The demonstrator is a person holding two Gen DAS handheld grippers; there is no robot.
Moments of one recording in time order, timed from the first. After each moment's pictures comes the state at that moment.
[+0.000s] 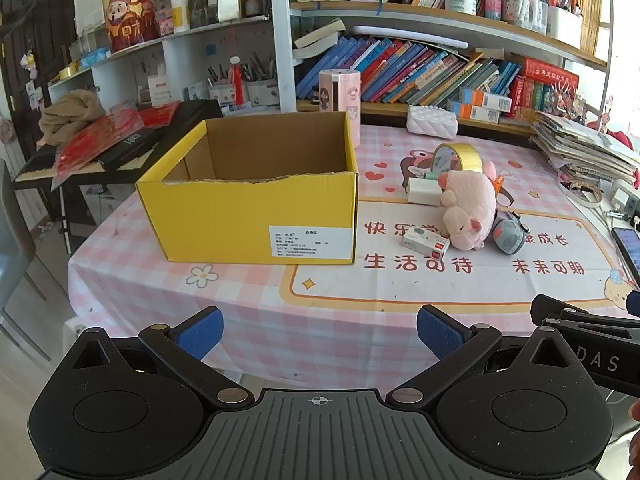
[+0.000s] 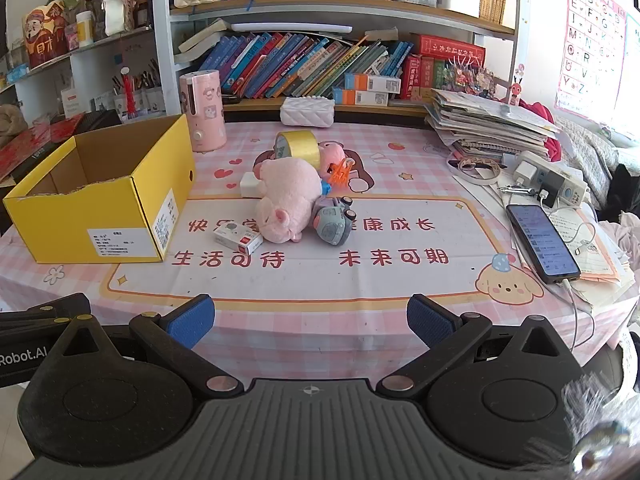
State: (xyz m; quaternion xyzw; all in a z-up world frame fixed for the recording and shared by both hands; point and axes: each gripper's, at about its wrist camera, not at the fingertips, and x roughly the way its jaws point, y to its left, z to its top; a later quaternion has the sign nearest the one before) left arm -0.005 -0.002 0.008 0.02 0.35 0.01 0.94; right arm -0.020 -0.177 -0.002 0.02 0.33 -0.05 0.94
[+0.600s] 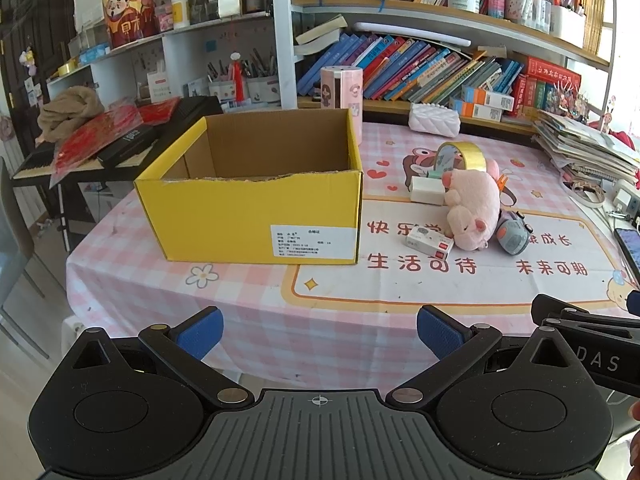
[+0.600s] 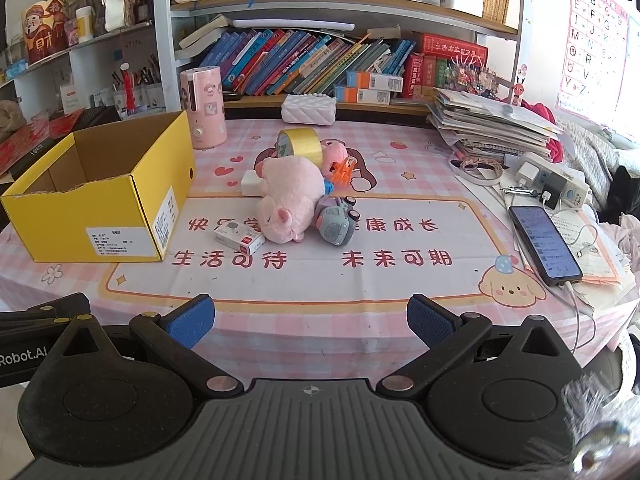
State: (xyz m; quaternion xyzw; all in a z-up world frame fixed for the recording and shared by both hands) left arm -0.001 0.001 0.004 0.02 0.35 0.01 0.94; right arm -0.019 -0.172 0.004 0.02 0.33 -0.05 0.94
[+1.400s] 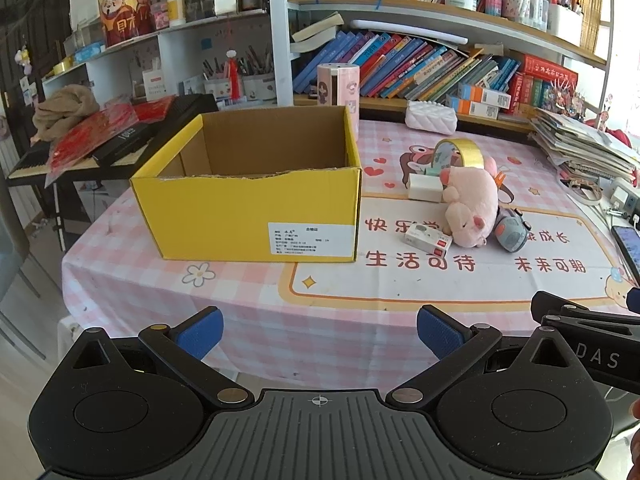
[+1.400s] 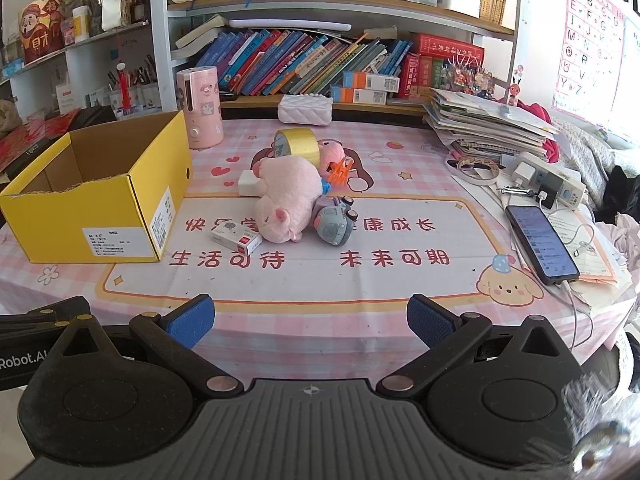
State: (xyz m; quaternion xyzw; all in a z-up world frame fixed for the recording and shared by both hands) left arm 0.003 0.004 0.001 0.01 0.35 0.00 0.94; right arm -0.016 -0.172 0.006 0.02 0.33 -0.05 0.94
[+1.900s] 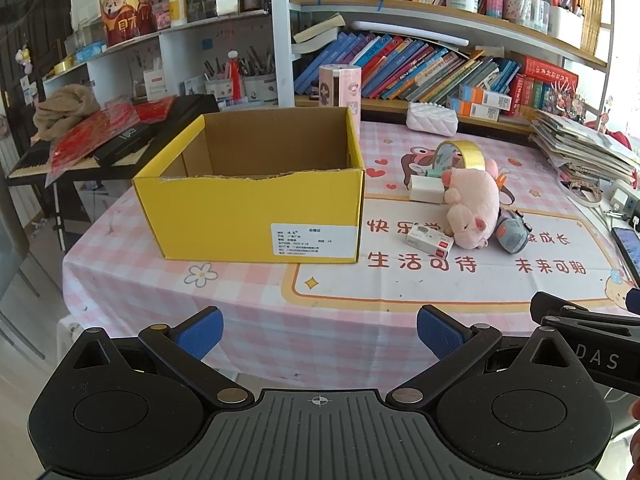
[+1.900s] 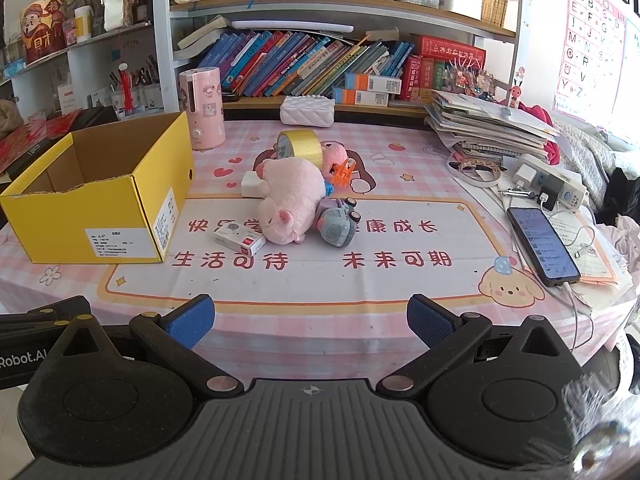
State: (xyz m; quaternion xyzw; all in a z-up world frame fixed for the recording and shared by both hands) left arm 0.001 0.008 0.001 0.01 0.35 0.00 0.94; right arm -0.017 -0.171 0.005 0.02 0.33 -0.05 0.94
